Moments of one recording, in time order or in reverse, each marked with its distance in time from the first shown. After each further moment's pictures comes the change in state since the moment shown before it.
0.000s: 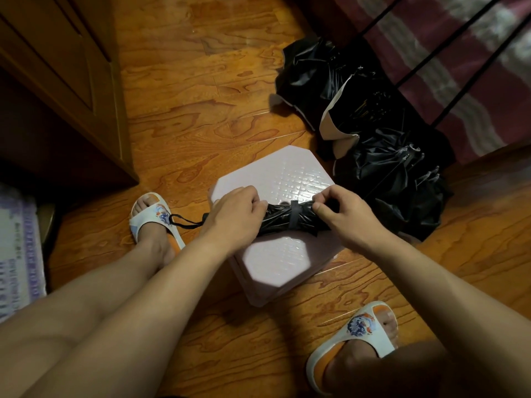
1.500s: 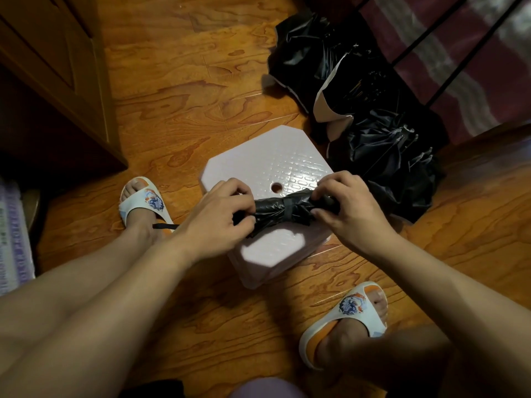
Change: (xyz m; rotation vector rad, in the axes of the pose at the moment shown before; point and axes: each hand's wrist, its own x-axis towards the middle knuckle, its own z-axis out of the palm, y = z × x) left_hand -0.028 -0.033 0.001 -0.078 -0.129 0.360; right_hand -0.030 0.022 -0.008 -0.341 0.053 -0.277
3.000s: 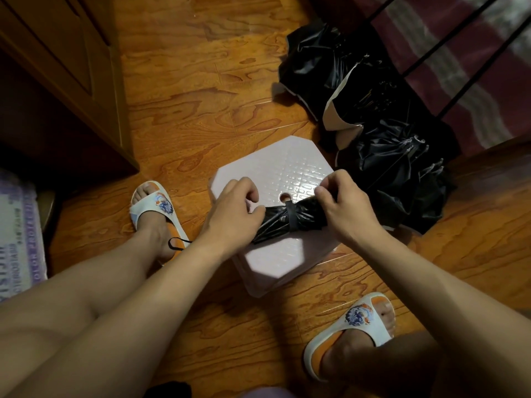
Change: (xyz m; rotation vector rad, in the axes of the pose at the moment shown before) left_hand 0.016 0.013 0.011 -0.125 0.204 -0.350; right_hand 0.029 -0.029 0.012 0.278 0.050 0.335
